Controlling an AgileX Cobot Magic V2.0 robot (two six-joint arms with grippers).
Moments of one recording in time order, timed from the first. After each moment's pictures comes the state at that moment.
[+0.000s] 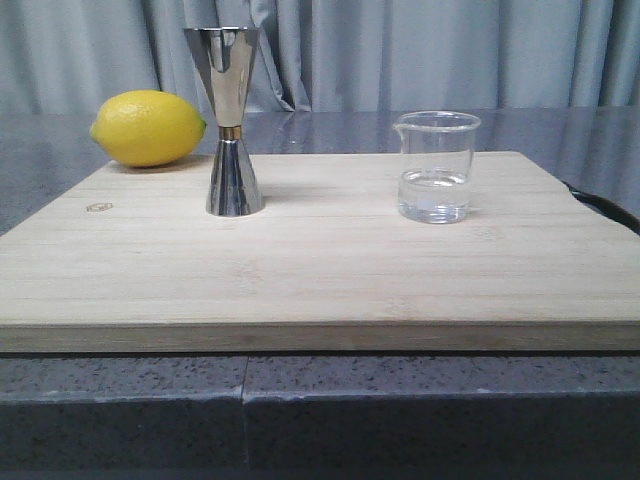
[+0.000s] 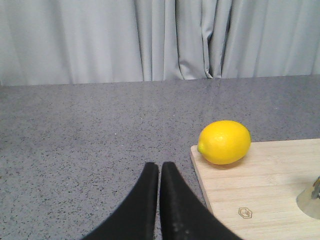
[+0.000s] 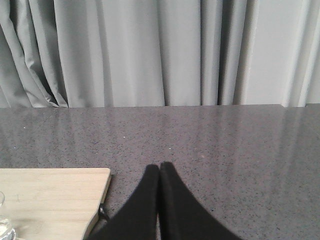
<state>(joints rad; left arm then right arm) -0.12 0.44 -0.54 -0.19 0.34 0.17 -0.01 0.23 -0.43 -0.11 0.27 0.10</state>
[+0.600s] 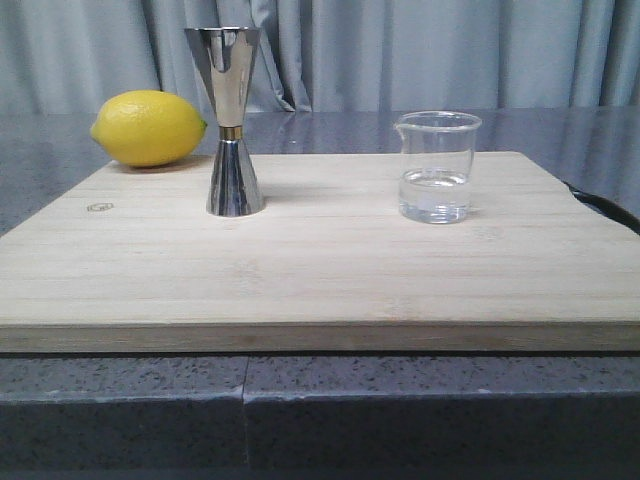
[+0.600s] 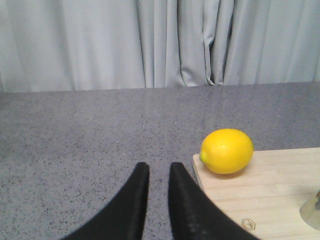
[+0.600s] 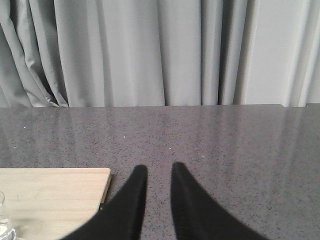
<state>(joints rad) -0.12 0.45 -0.54 -0.19 0.29 0.17 -0.01 0.23 -0.43 -0.11 0.27 0.10</state>
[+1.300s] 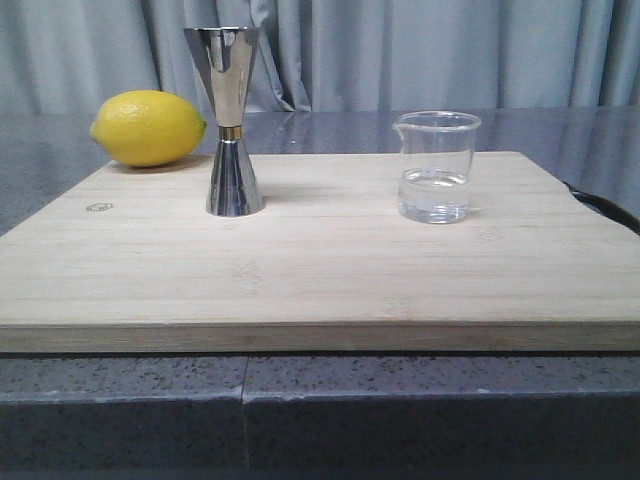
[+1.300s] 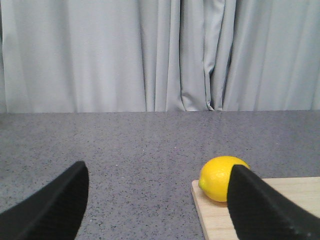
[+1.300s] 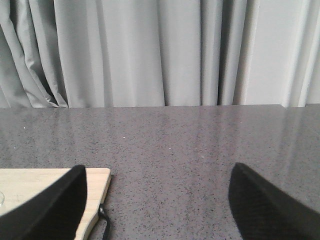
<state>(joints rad) -0.12 0.45 -0.54 -0.22 0.21 0.17 -0.01 0.23 -0.43 -0.11 0.27 0.10</state>
